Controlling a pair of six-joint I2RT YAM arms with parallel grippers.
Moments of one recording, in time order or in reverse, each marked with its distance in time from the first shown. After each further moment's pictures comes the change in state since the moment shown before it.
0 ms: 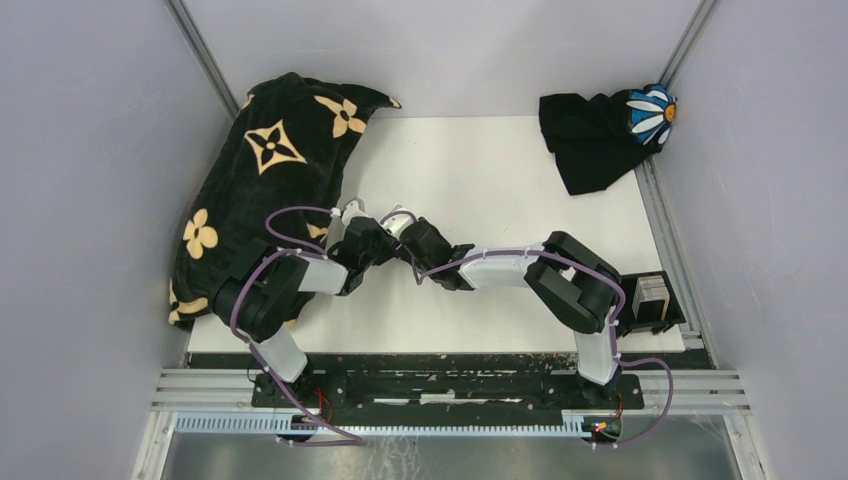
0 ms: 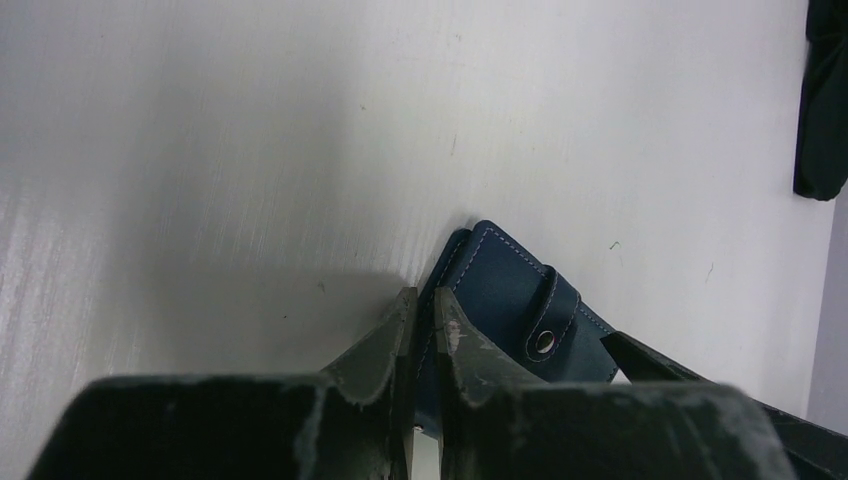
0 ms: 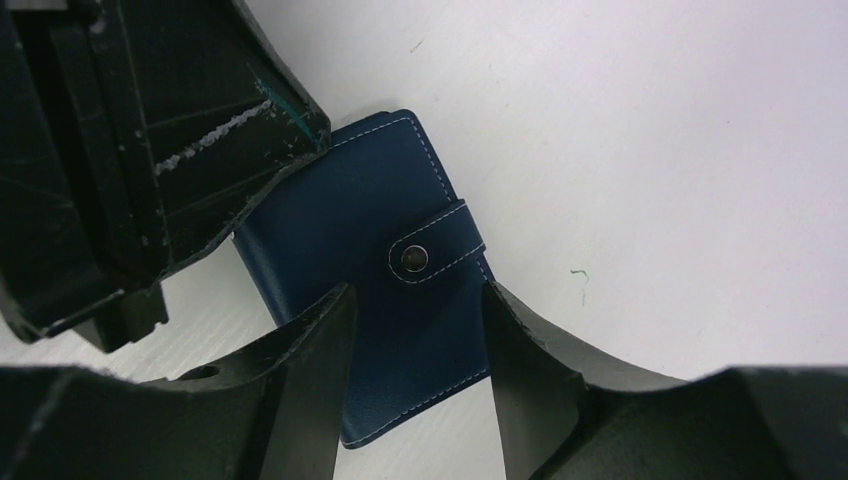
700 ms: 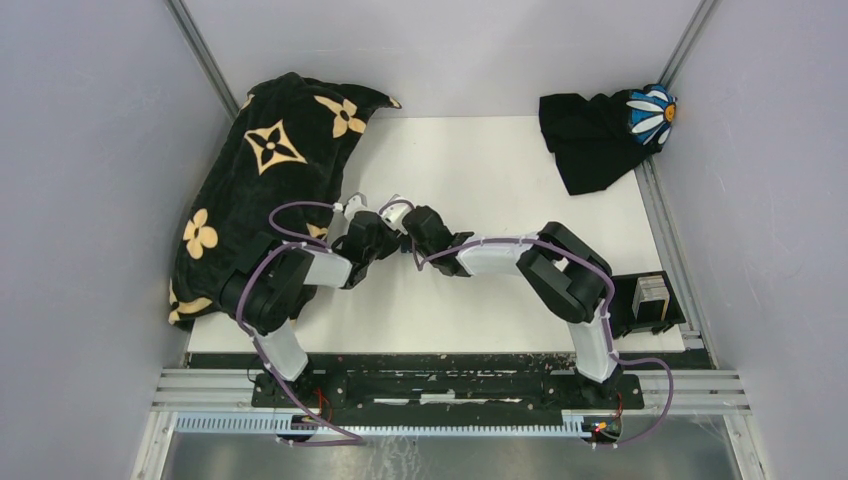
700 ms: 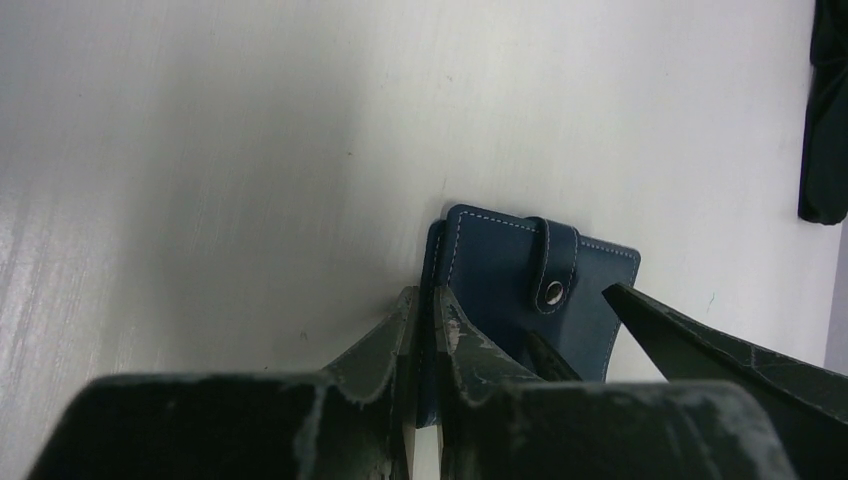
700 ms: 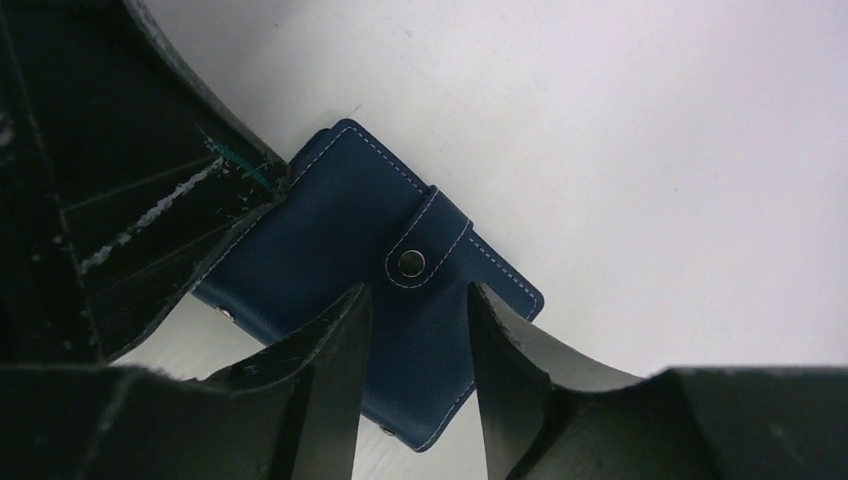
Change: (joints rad) left arm 0.000 0.052 0.065 -0.021 -0.039 0.002; right arm -0.070 0.074 0.080 0.032 -0.049 -0.139
